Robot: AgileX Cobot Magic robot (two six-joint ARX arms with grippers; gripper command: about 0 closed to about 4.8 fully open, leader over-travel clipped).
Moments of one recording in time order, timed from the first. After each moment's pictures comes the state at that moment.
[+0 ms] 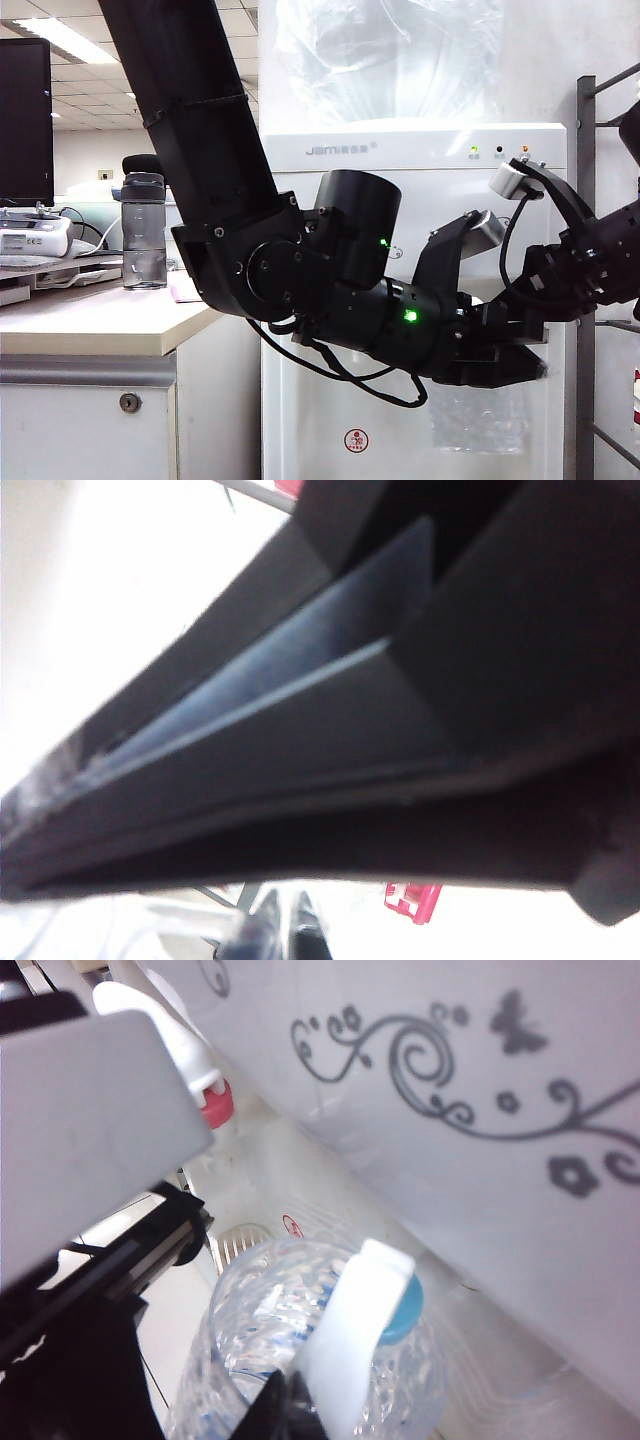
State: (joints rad) left arm -0.84 2.33 1.18 0.84 0.42 -0.07; right arm 0.13 1.66 0.53 0.54 -0.58 -0.37
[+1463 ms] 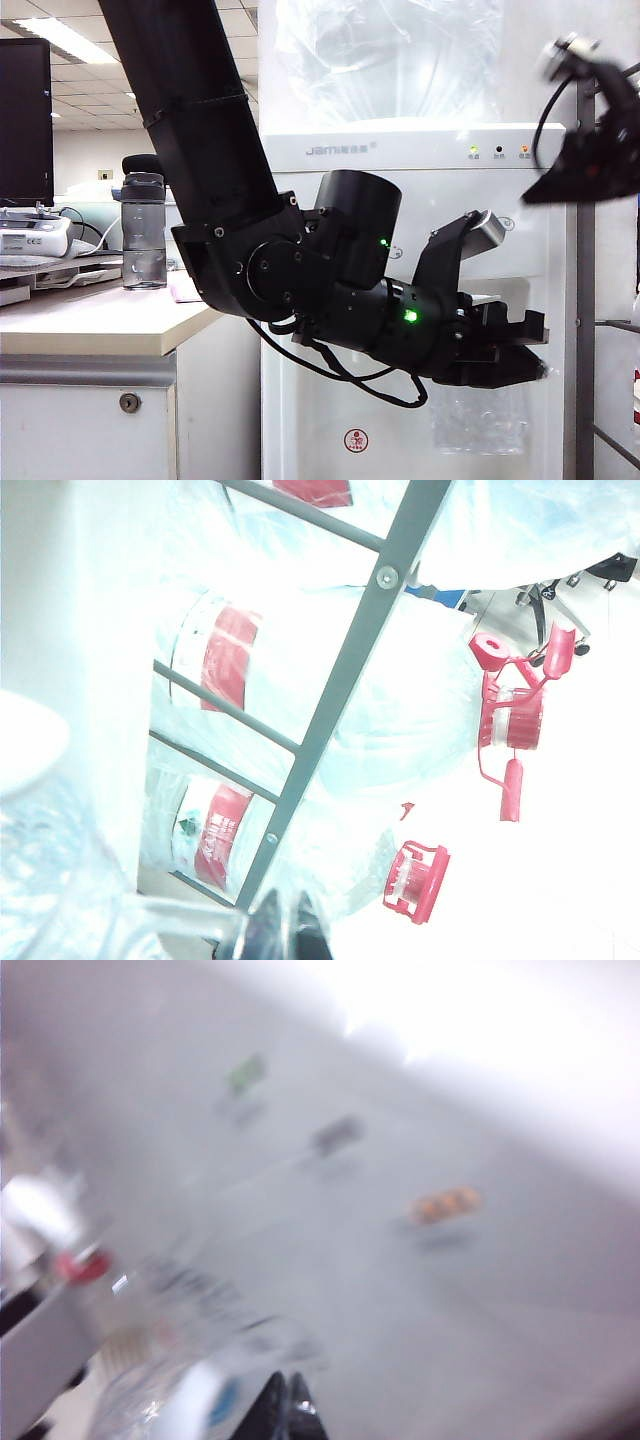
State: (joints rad) left arm -0.84 2.33 1.18 0.84 0.42 -0.07; right arm 0.07 1.31 0.53 0.46 -0.47 -0.29
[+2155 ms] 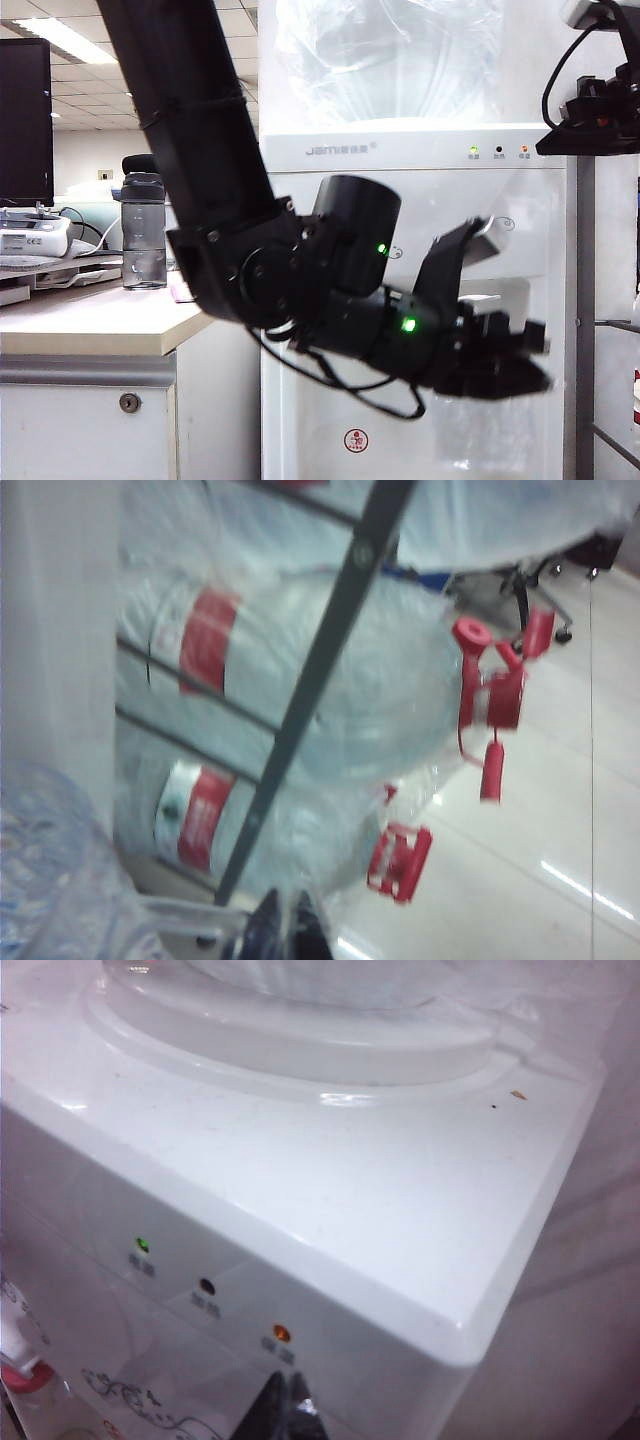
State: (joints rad) left arm -0.85 2.33 1.15 0.84 0.44 -0.07; right arm 0.04 1.25 0.53 0.57 -0.45 -0.20
